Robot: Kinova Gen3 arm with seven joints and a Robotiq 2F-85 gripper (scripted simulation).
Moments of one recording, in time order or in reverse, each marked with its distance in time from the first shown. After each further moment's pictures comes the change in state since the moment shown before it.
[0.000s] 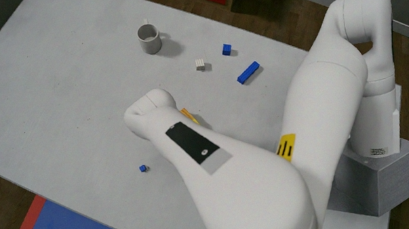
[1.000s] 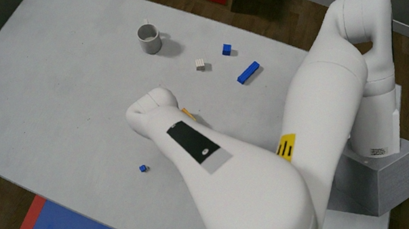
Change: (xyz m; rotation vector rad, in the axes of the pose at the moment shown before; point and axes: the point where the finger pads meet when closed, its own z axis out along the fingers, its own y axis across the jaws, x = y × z) arm 0.004 0.000 0.000 0.000 -0.002 0.000
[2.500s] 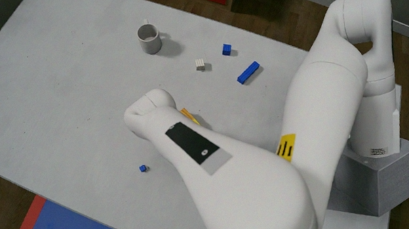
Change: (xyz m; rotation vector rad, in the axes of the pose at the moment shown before) arm -0.006 -0.001 0.000 0.002 -0.002 -0.003
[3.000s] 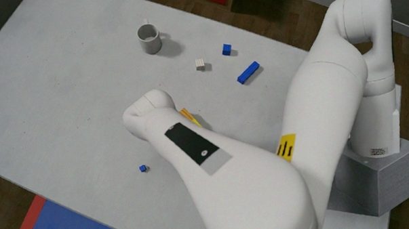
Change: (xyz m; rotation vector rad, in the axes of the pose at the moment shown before) arm -0.002 0.000 0.000 0.001 0.002 -0.001
